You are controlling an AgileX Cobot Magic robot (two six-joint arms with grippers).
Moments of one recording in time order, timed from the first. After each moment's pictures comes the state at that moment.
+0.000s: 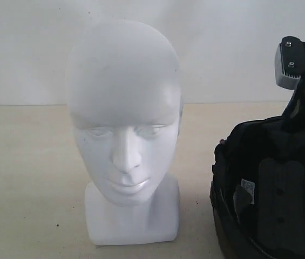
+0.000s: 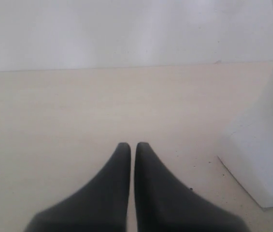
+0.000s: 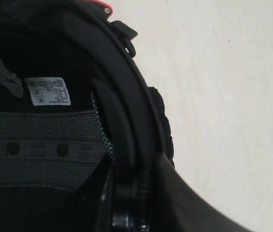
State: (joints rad) left arm 0.00 0.00 0.00 -0.01 0.30 0.00; right arm 0.14 1.62 -1.31 0.35 1.02 -1.50
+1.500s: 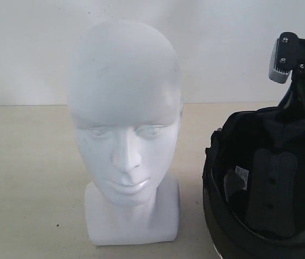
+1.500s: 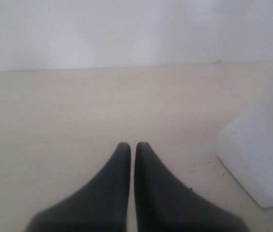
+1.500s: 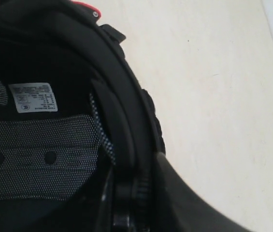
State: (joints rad) left arm 0.00 0.00 0.00 -0.01 0.30 0.00; right arm 0.14 1.65 -1.31 0.37 0.89 -1.43
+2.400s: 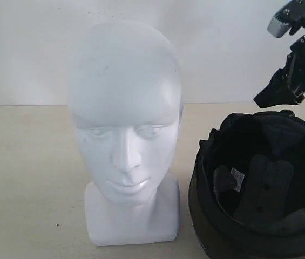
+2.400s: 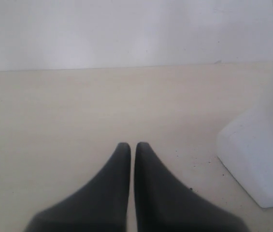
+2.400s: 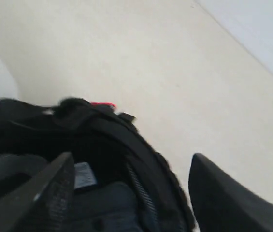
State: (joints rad) left arm 0.00 0.00 0.00 -0.01 0.30 0.00; right arm 0.14 1.59 -1.31 0.58 0.88 -1.15
